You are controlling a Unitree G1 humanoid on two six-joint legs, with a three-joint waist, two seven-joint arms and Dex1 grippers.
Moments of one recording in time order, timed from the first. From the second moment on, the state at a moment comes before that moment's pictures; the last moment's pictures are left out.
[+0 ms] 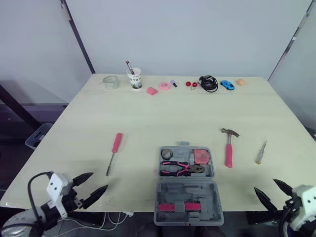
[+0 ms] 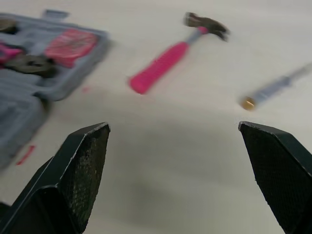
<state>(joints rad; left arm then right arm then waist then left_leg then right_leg) 0.27 0.67 0.38 0.11 -0.47 -0.02 -1.08 0.52 -0.45 -0.35 -0.26 0.42 0.02 0.75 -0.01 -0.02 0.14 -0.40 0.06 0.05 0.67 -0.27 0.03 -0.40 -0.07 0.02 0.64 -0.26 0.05</state>
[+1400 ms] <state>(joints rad) -0.24 0.73 -0.19 0.26 -0.18 0.09 -1.33 -0.12 -0.72 0.23 -0.04 0.09 0.19 1.04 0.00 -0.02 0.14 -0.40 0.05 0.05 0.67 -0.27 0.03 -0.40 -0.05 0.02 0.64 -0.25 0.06</state>
